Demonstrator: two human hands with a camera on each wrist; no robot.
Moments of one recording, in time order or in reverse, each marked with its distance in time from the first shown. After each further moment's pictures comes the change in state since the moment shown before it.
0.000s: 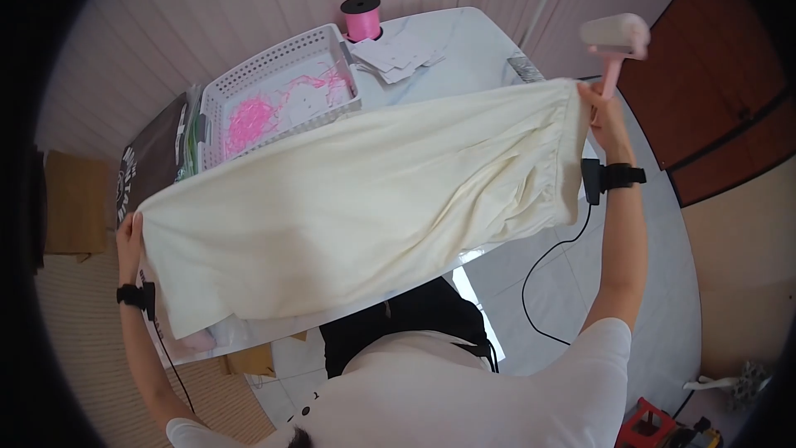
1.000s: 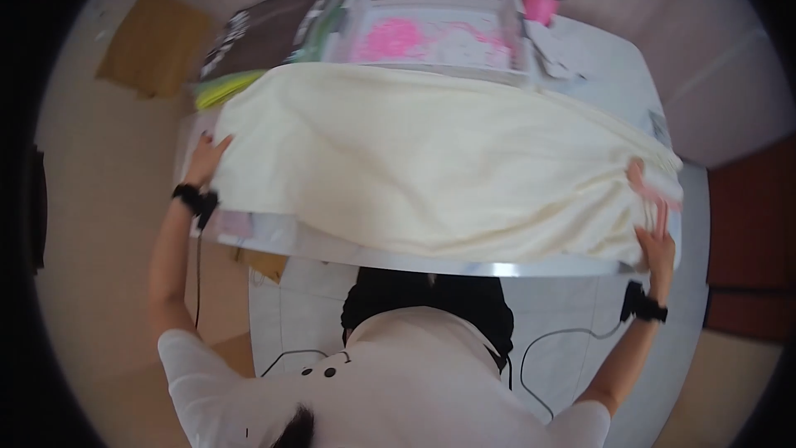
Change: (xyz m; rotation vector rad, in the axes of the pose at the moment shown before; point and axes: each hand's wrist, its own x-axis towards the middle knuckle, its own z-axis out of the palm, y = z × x) left_hand -0.099 -0.038 0.019 0.347 0.172 -0.525; right_hand -0.081 0.087 -0.009 -0.829 -0.080 0.257
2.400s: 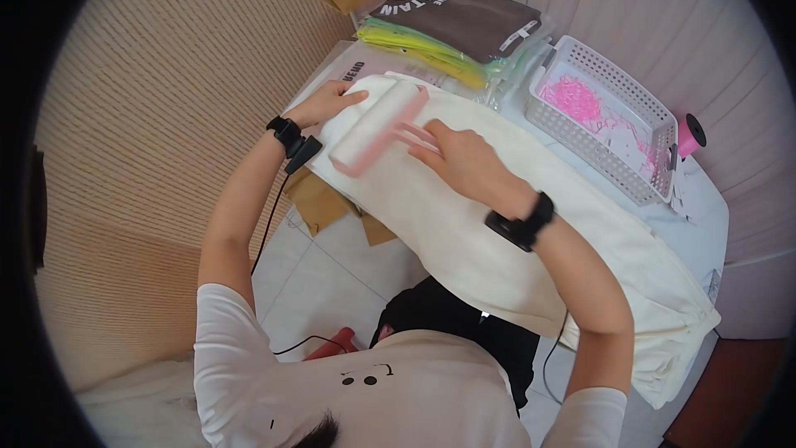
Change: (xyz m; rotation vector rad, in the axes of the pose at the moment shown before) left_hand -0.049 -0.031 -0.044 -0.594 -0.339 0.061; right_hand -0.250 -0.435 0.328 -0.092 -0.899 -1.441
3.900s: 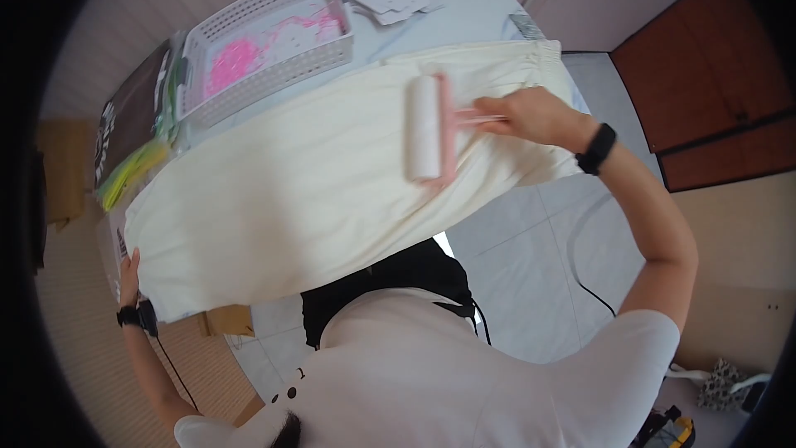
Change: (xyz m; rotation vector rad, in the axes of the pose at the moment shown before) left_hand 0.032 -0.040 -0.002 0.170 -0.049 -0.093; right_hand -0.440 0.097 -0.157 -0.486 -0.014 0.660
